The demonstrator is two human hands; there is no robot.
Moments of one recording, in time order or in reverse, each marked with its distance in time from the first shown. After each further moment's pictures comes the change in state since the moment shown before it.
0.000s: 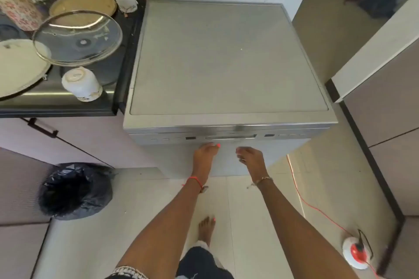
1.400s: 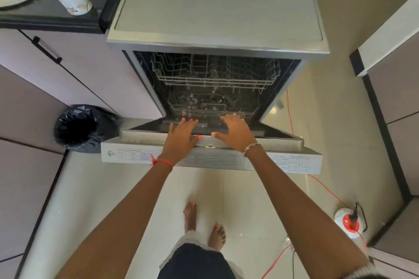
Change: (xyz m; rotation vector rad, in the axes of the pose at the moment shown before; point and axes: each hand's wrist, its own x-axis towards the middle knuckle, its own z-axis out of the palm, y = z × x) left_hand -0.102 -0.120 -0.027 1.445 0.029 0.410; right_hand -0.061 0.079 -0.083 -1.284 -0.454 -0.409
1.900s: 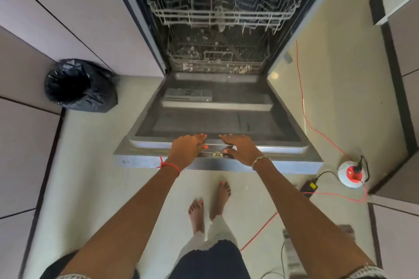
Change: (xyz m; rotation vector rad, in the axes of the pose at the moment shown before) left_hand -0.106 -0.048 0.131 0.173 -0.291 0.047; right_hand -0.084 0.059 0.187 0.125 -0.174 -0.039
